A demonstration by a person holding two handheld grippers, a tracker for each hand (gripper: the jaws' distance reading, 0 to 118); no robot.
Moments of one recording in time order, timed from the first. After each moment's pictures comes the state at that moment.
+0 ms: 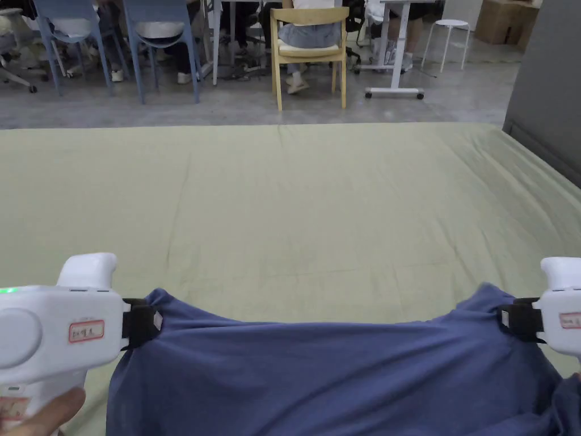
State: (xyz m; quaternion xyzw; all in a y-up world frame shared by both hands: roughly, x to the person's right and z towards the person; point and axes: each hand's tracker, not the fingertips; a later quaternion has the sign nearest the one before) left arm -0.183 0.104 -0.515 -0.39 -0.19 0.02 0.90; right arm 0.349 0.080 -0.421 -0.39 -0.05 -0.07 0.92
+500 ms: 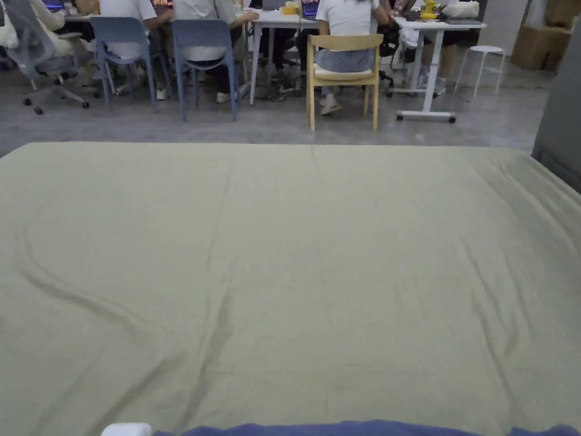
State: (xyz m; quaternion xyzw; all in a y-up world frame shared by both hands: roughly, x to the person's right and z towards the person) left arm -0.204 -0.012 -0.373 -0.50 -0.13 0.00 0.86; right arm 0.331 0.019 -0.241 -0.46 -0.03 -0.10 0.88
